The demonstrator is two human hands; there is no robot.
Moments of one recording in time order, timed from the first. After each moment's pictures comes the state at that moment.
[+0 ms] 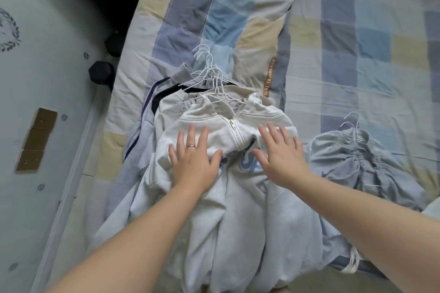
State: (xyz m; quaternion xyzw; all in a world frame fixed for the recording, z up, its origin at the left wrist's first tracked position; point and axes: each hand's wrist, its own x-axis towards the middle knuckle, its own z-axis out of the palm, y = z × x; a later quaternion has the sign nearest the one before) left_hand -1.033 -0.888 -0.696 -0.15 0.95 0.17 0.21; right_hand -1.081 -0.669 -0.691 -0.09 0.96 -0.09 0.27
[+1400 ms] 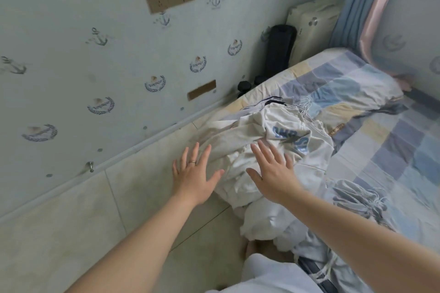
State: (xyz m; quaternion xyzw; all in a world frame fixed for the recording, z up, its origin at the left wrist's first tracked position) left_hand -0.518 -0.760 -0.443 -0.42 0.89 0.18 0.01; right_hand -0.708 -0.614 -0.425 -0.51 0.84 -0.06 0.14
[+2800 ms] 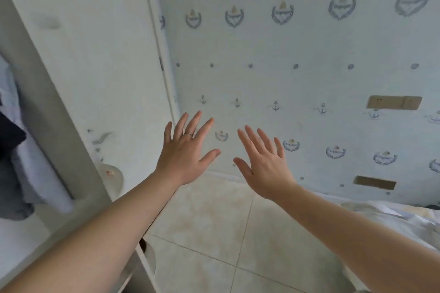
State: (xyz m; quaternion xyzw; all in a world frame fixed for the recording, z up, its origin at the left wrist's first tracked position) left_hand -0.048 -0.402 -0.142 -0.67 0.70 -0.19 -0.17; right_hand -0.269 -0.447 -0.180 -0.86 0.43 -0.27 -0.02
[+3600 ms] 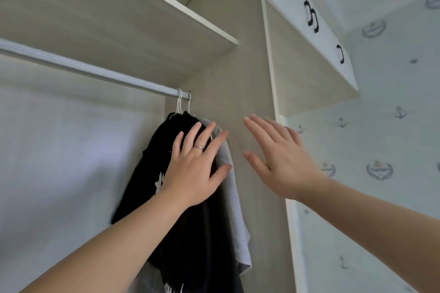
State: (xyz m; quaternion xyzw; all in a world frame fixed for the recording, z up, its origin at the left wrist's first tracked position) left_hand 0.268 -0.203 0.187 -0.64 0.49 -0.56 -0.20; right_hand 0.073 -0.316 0.198 -0.83 0.11 -0.52 -0.20
